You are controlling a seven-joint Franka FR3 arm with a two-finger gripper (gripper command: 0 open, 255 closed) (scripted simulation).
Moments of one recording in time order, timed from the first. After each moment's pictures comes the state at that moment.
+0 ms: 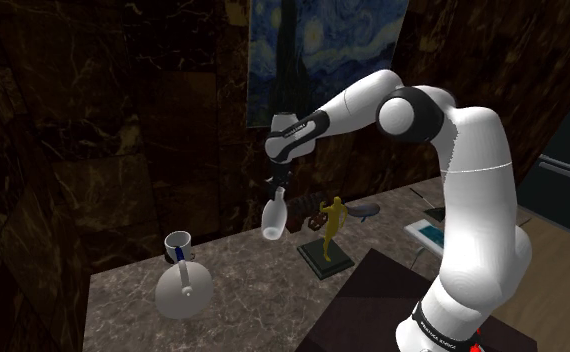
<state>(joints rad) -0.22 0.53 0.03 -1.77 -0.03 2.26 -0.06</state>
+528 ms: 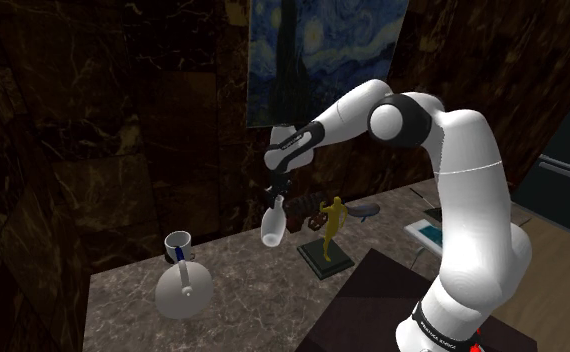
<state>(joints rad) -0.22 0.60 0.03 -1.78 -0.03 2.34 -0.06</state>
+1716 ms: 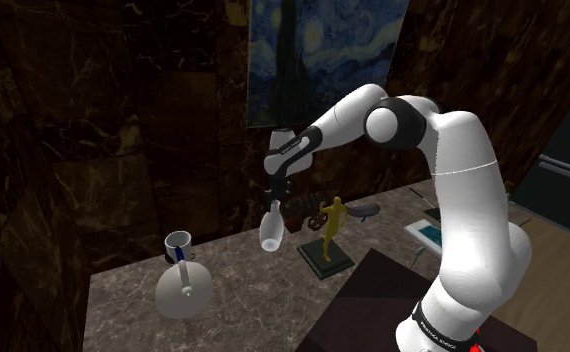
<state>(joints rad) -0.21 0.63 0.03 -1.77 -0.04 2.37 -0.06</state>
